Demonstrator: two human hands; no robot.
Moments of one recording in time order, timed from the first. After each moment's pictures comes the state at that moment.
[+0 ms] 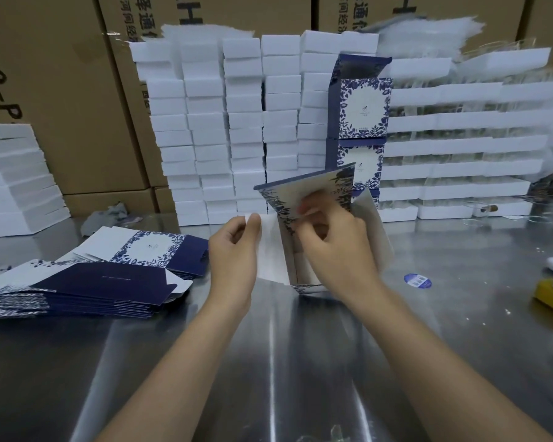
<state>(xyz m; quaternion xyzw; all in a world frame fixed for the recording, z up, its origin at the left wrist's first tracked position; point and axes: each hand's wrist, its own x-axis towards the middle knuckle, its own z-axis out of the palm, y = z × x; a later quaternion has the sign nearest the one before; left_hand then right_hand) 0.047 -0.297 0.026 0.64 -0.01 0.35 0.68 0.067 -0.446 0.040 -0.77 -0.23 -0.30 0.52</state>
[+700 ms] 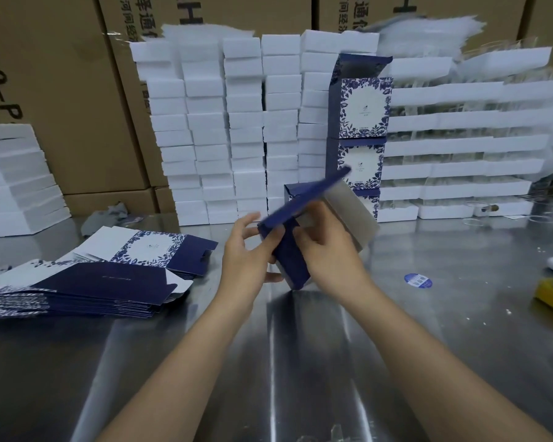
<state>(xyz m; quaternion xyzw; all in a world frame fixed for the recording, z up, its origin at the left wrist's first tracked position) 0.054 -0.298 0.014 0.66 0.00 0.24 0.71 0.076 -0.437 0.027 -0.74 -0.25 -0.18 0.60</state>
